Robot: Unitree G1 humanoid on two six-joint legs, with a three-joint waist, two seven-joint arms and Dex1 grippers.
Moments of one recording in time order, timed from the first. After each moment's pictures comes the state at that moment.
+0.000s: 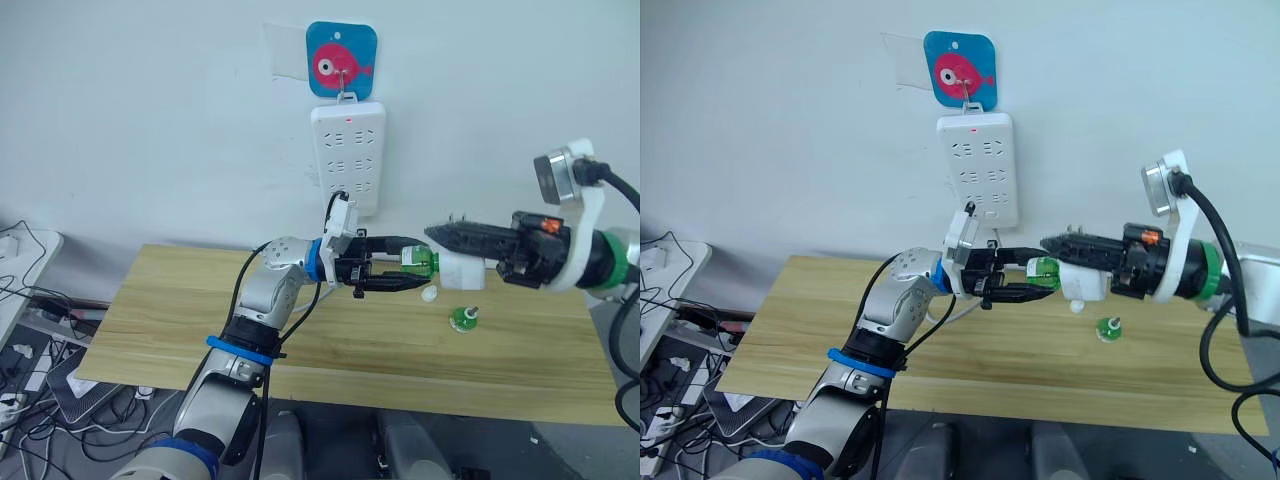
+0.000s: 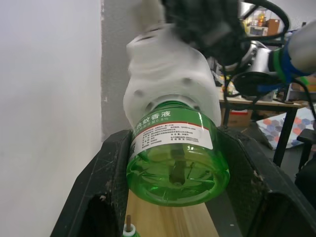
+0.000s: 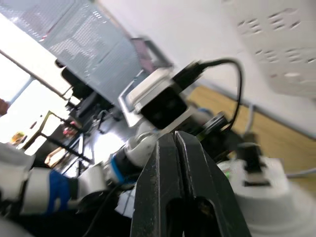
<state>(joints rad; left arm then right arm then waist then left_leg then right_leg) -0.70 0.13 -0.18 0.28 -0.46 0.15 -1.37 -0.53 -1.05 -0.16 -0.31 1.95 1.04 0.14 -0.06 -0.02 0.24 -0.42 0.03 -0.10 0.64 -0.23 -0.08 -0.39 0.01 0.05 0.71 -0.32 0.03</state>
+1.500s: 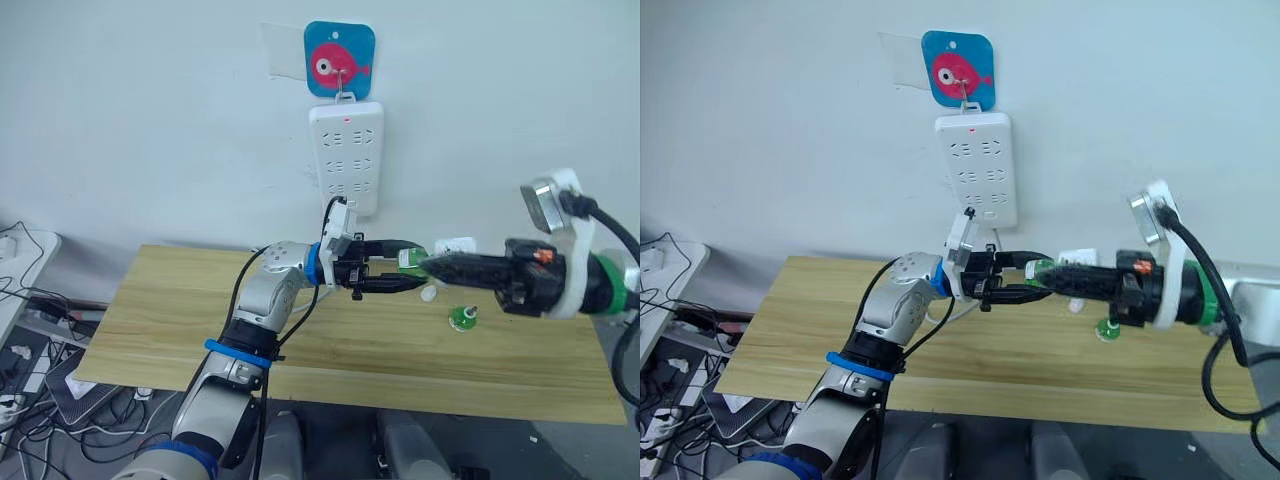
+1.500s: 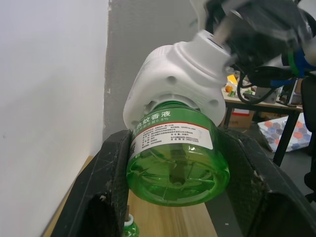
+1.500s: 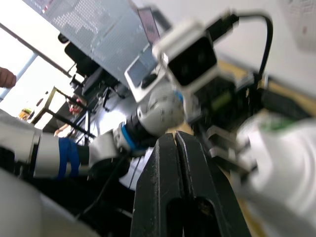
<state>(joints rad) -0.68 0.12 -0.17 0.29 -0.45 0.17 -1.35 -0.43 -1.10 -0.14 -0.43 1.95 1.01 0.21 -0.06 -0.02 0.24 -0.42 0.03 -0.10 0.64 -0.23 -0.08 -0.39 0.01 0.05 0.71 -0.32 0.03</state>
